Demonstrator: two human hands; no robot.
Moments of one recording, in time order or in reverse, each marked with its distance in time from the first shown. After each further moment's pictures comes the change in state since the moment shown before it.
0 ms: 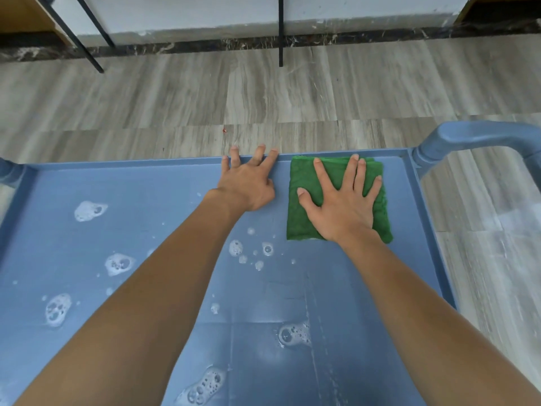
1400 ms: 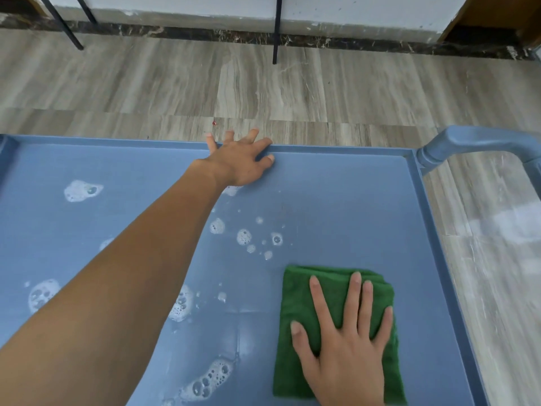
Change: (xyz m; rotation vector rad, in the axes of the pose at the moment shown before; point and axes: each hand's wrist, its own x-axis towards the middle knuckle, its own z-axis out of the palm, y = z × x) left_hand 0.024 -0.054 -0.001 -0.083 -0.017 0.042; right_hand -0.242 -0.009 0.030 -0.029 0.096 -0.044
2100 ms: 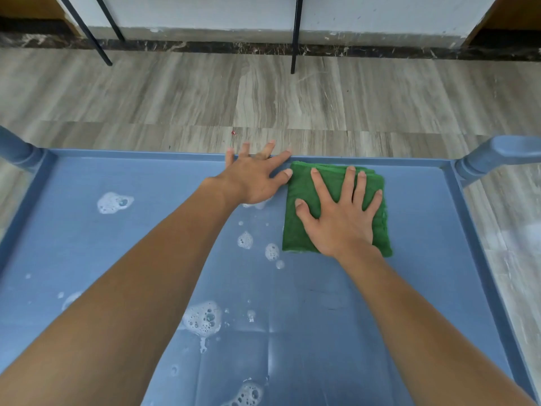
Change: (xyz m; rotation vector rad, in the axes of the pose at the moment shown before) left_hand -0.016 -0.023 -0.003 -0.008 0.002 0.028; right_hand 0.231 -0.054 0.006 0.011 -0.094 0.014
